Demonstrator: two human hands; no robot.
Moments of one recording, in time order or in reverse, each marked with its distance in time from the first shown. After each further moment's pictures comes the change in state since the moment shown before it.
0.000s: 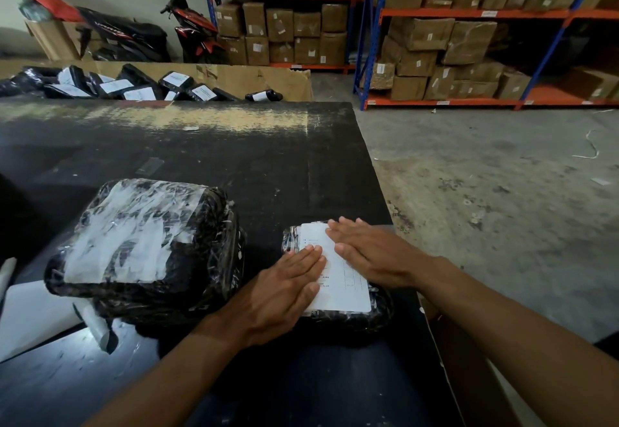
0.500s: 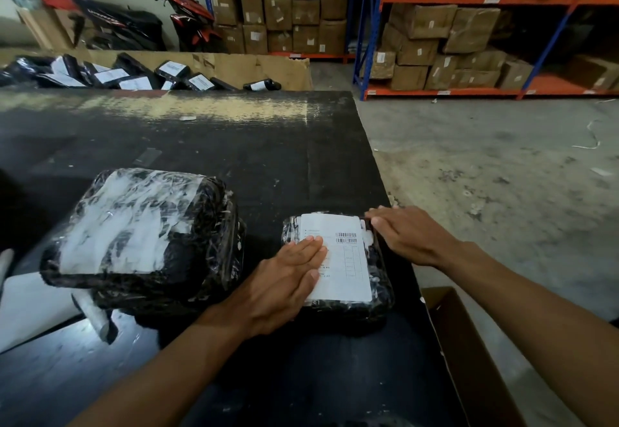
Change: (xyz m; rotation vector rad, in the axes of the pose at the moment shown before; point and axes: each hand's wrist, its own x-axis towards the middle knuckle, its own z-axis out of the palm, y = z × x) left_hand 0.002 0.007 -0.003 -0.110 -0.002 -0.076; right_hand -0.011 0.035 -0.010 0.009 0.112 0.240
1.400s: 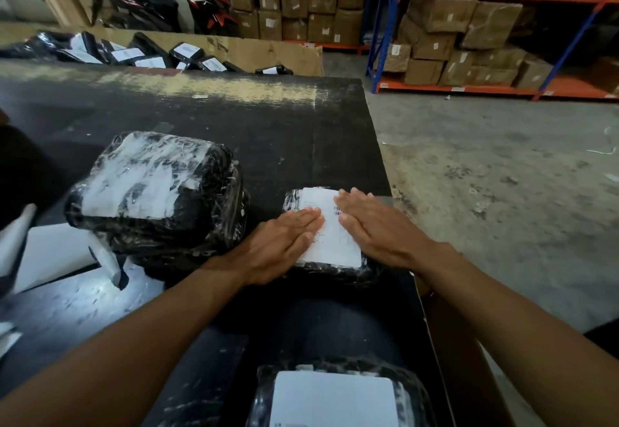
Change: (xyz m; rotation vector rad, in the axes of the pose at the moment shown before) left_hand -0.003 0.001 -0.005 0.010 0.019 -0.052; right_hand -0.032 -0.048 0.014 -0.022 -0.031 -0.158
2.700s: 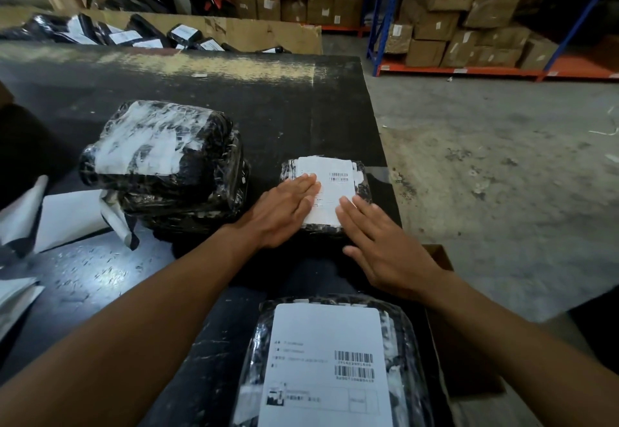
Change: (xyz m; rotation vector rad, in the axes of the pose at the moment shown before) left_hand -0.001 0.026 0.005 0.036 0.049 -0.130; right_hand -0.073 0.003 0.060 -0.266 0.179 -0.201
